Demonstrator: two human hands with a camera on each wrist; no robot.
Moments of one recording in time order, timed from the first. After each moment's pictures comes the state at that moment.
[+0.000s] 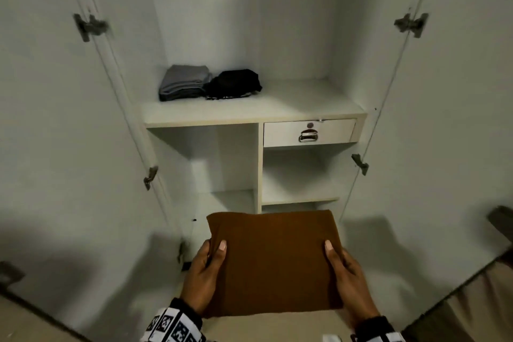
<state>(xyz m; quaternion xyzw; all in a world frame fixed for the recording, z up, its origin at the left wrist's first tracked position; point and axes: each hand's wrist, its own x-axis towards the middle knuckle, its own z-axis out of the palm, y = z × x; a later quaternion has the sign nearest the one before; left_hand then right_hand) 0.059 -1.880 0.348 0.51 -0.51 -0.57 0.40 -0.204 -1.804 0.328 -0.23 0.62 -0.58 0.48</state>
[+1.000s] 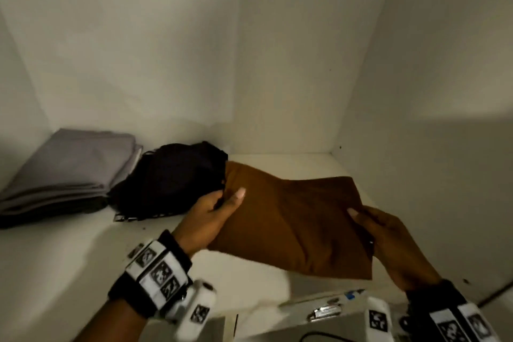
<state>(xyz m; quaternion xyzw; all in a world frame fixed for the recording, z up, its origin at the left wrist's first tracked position) -0.165 -2.503 0.502 0.36 -0.64 -0.60 0.34 -0.452 -2.367 0.507 -0.35 0.65 -0.57 0.37</state>
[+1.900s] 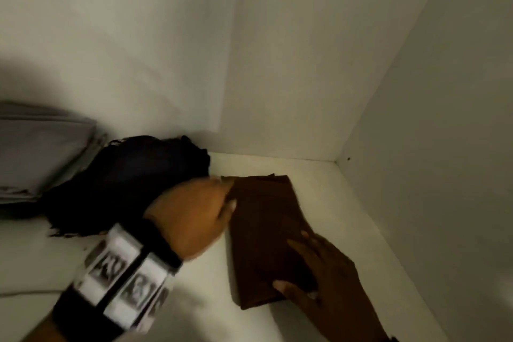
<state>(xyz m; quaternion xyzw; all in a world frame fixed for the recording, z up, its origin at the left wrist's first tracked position) -0.235 -2.593 0.514 0.40 -0.90 -0.09 0.15 -0.477 -2.457 0.431 -0.66 0.74 -0.15 0.08</state>
